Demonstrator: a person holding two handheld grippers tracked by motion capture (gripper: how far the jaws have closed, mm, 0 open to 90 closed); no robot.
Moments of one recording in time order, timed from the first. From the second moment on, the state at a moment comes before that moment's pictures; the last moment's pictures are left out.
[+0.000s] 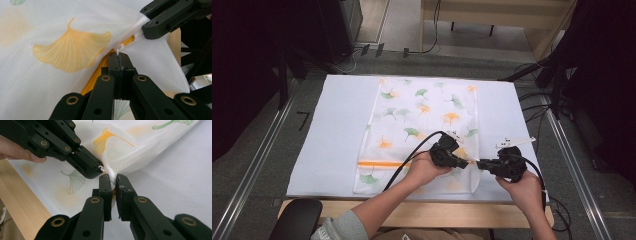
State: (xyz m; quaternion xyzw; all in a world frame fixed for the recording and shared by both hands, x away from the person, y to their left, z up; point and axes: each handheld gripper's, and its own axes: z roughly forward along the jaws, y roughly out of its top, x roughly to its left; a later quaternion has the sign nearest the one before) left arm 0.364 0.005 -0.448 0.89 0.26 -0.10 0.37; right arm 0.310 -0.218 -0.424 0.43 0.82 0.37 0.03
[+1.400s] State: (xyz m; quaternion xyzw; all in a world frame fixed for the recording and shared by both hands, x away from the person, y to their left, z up) left arm 0.370 0.076 -0.447 0.88 0.30 -0.10 0.35; right arm 0.312 -0.226 -0.427 0.45 0.81 0.37 0.03
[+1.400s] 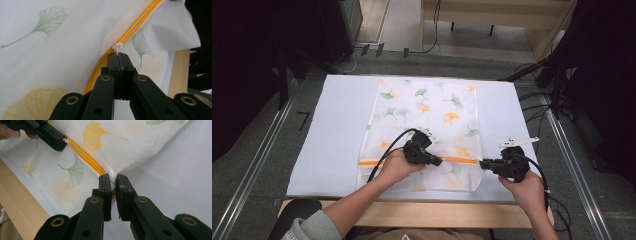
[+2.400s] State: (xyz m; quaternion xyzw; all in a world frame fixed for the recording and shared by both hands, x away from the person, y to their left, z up) left arm 0.367 0.078 -0.442 0.88 0.30 -0.10 0.36; right arm 0.313 -0.226 -0.429 0.45 0.82 0.36 0.03
